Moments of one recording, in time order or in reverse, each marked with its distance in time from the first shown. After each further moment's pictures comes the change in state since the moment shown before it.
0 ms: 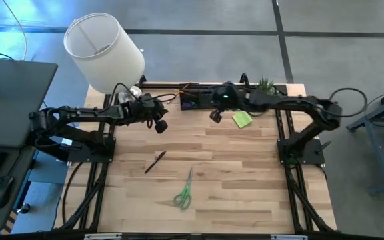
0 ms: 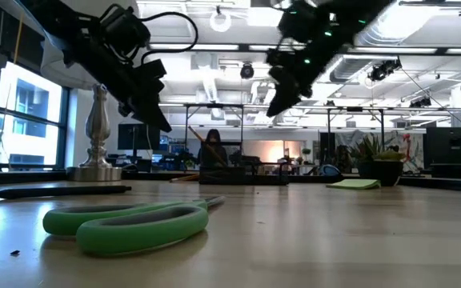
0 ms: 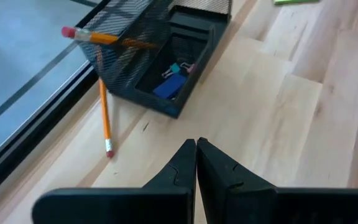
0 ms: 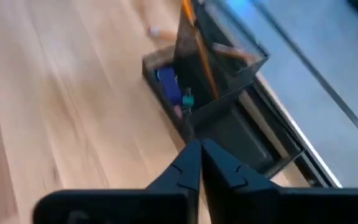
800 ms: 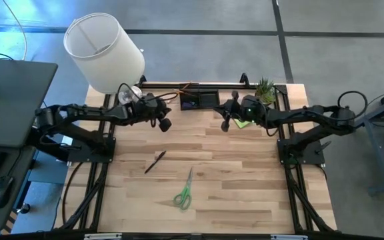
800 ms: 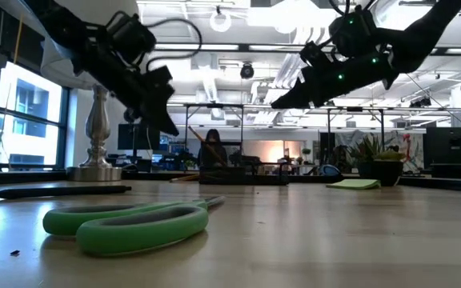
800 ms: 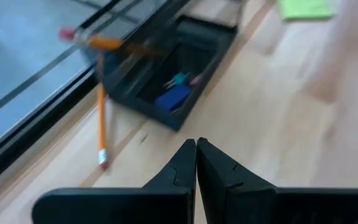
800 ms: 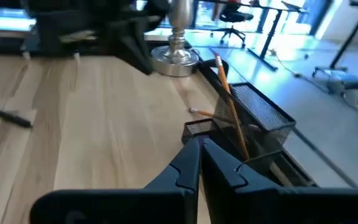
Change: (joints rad) left arm 0.015 0.091 0.000 0.127 -0.010 -0.052; right arm -0.023 -0.159 -0.533 0.860 -0.201 -0.122
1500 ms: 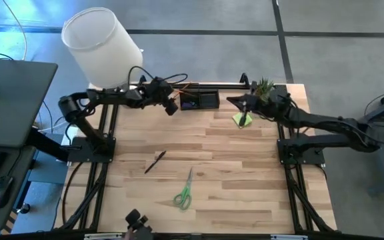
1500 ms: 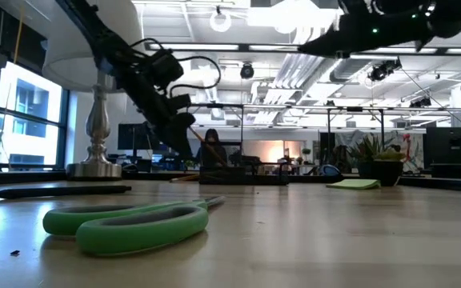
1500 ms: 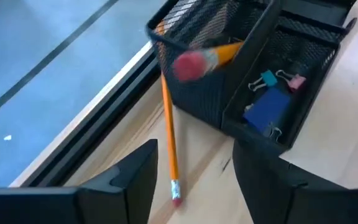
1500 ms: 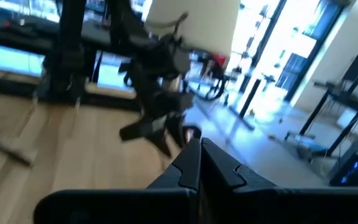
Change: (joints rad) left arm 0.201 0.312 0.283 -0.124 0.046 0.125; right arm -0.041 -0.442 0.001 -0.226 -0.056 -0.160
